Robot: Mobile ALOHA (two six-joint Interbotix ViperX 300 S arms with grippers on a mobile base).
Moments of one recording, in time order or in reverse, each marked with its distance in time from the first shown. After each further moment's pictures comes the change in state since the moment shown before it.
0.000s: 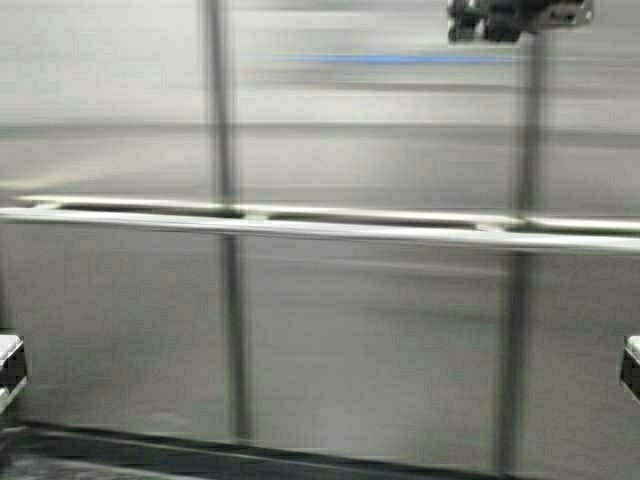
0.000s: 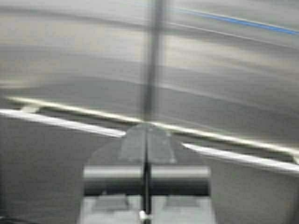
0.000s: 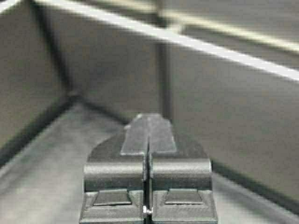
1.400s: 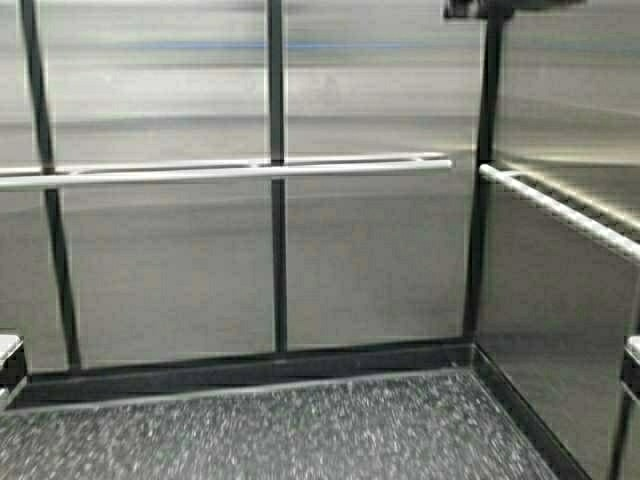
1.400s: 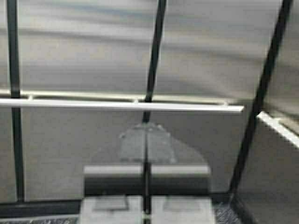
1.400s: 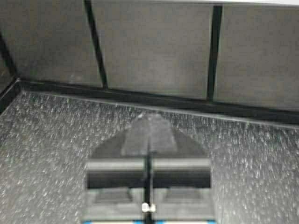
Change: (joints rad) left arm 0.000 -0.129 0.011 -0.006 0.072 0.021; right arm 0.003 -0.008 -0.058 -0.006 0.008 0.006
